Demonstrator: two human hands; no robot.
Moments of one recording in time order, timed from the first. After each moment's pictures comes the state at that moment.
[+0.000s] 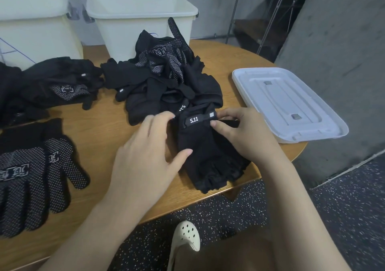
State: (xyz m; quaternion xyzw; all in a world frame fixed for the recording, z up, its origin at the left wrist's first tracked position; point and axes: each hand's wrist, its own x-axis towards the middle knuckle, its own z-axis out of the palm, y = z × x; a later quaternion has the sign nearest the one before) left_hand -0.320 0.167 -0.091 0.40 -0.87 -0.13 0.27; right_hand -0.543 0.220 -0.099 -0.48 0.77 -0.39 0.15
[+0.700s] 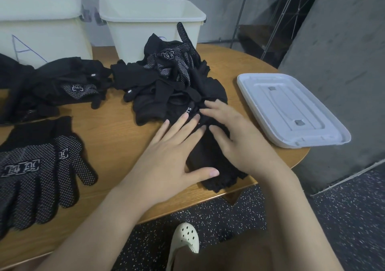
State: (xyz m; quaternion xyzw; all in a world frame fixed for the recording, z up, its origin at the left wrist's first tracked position) left_hand -0.331 0.148 -0.116 0.25 -0.96 -0.10 0.11; right_hand -0.516 0.224 -0.091 -0.64 0.69 -0.33 0.08
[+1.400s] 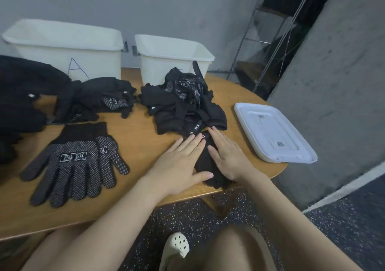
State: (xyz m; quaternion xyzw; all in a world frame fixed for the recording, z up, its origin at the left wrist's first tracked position) left_hand -0.316 0.154 -0.108 0.25 -0.96 -0.11 0.05; right_hand -0.506 0.225 -0.101 -0.63 0.76 -0.12 0.11
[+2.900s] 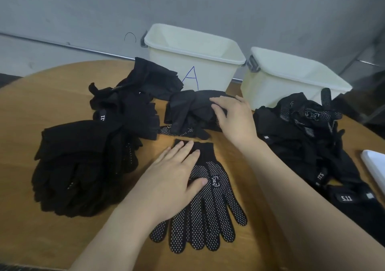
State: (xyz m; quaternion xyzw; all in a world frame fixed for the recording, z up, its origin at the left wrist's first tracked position) left_hand -0.095 0.058 -0.108 0.48 -0.86 -0.16 0.09; right_hand -0.306 -0.051 -0.088 -0.73 0.61 -0.32 -0.07
